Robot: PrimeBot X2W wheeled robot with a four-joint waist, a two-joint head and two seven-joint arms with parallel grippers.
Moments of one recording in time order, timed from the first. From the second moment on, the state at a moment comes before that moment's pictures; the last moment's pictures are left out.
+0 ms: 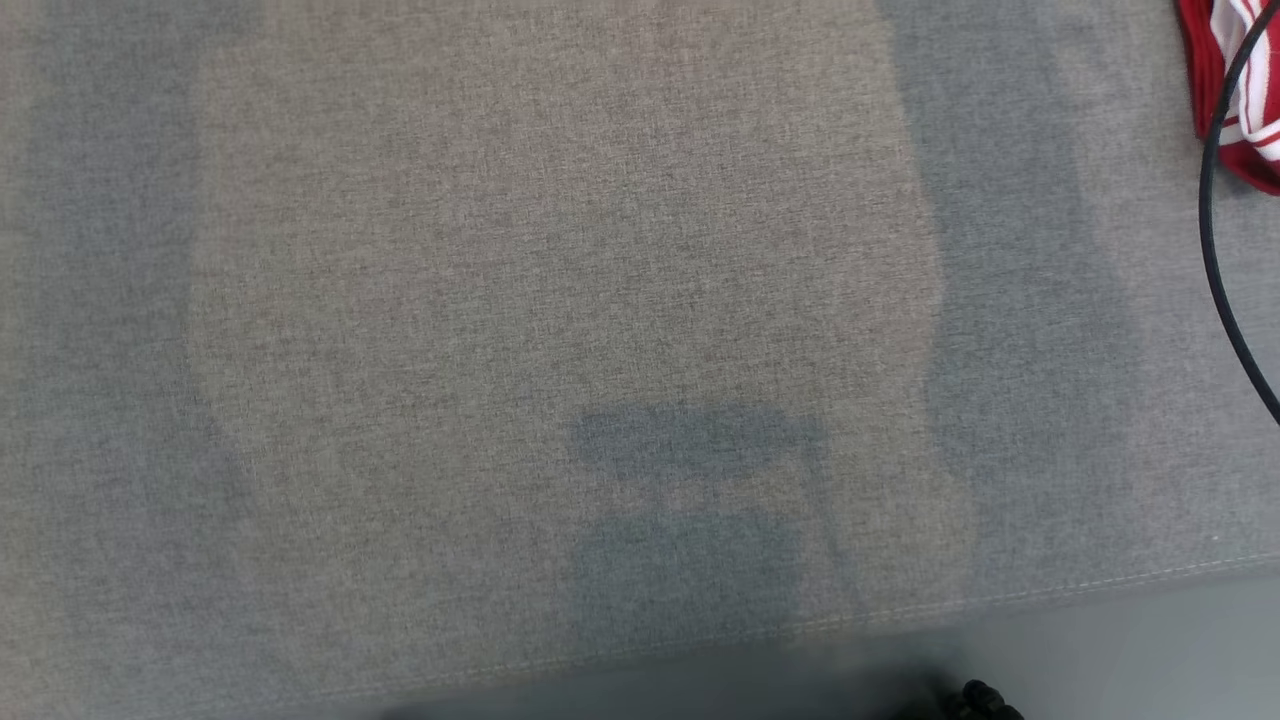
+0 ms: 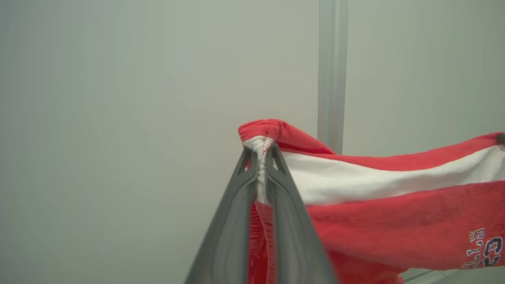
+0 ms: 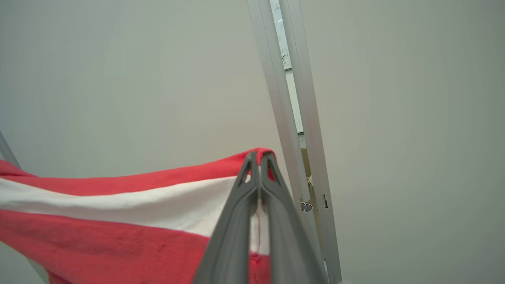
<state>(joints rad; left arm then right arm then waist) -1.86 0.42 -0.65 0.83 -0.80 -0.12 -0.14 -1.99 -0.08 0.43 1.22 0.73 0.13 -0.25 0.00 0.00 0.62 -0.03</state>
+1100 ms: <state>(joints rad) -0.83 0.52 -0.47 0.34 -0.84 -0.09 -0.26 -1.13 -0.33 0.75 0.62 1.06 0.13 -0.25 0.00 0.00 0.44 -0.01</state>
